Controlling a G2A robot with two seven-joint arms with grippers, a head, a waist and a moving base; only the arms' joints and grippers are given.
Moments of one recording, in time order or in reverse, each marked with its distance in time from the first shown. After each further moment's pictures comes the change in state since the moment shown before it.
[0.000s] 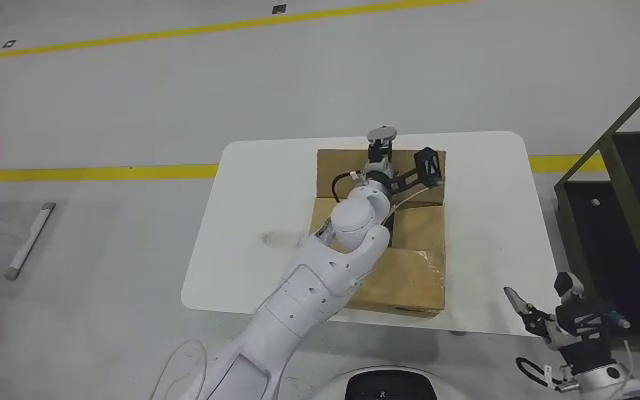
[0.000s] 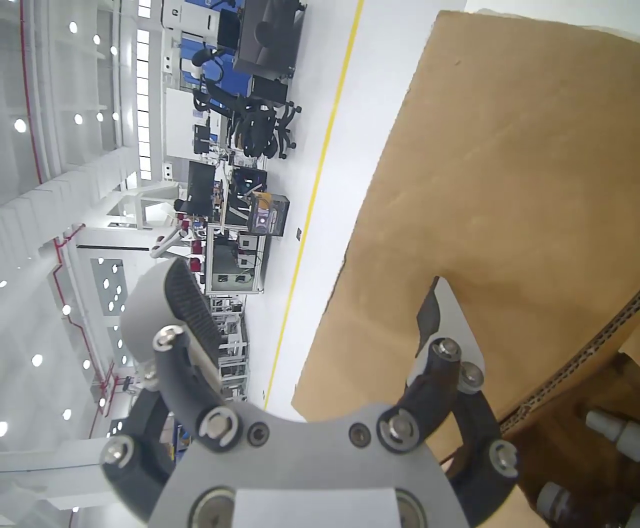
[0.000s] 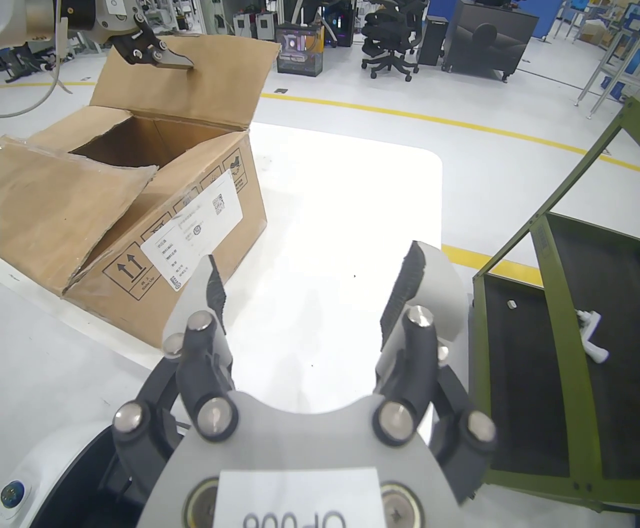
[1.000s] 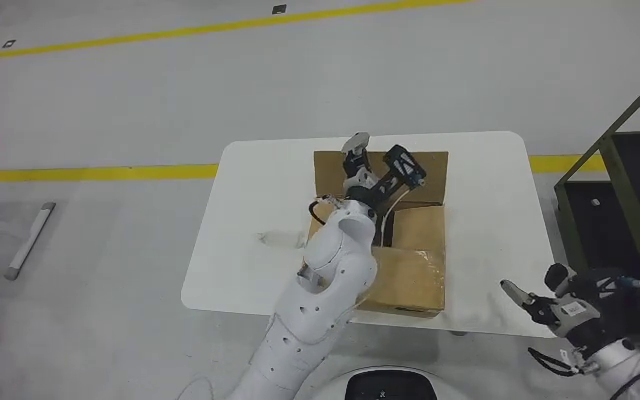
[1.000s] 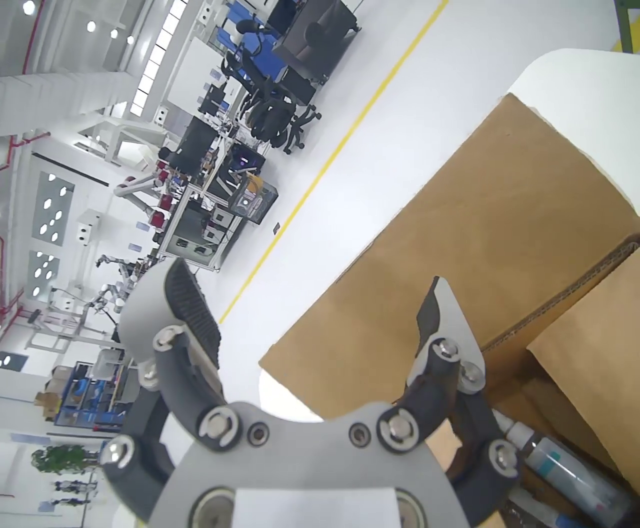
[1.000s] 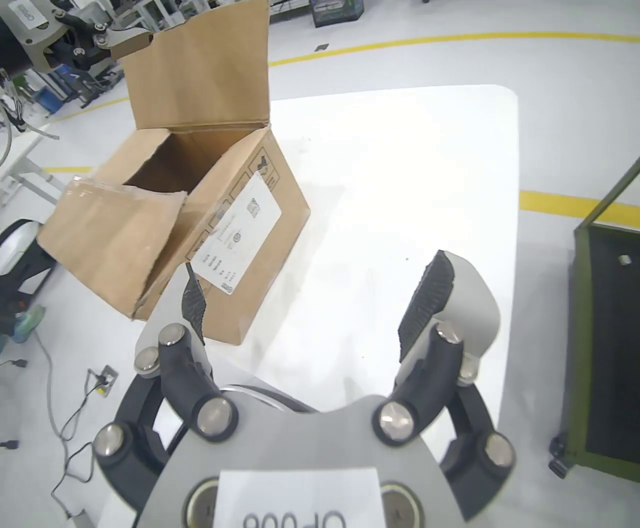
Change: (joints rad) left arm 0.367 0.040 -0.284 -0.549 -0.025 -0.036 -0.072; right arm 0.112 0.025 0.113 -0.037 0.468 -0.187 0.478
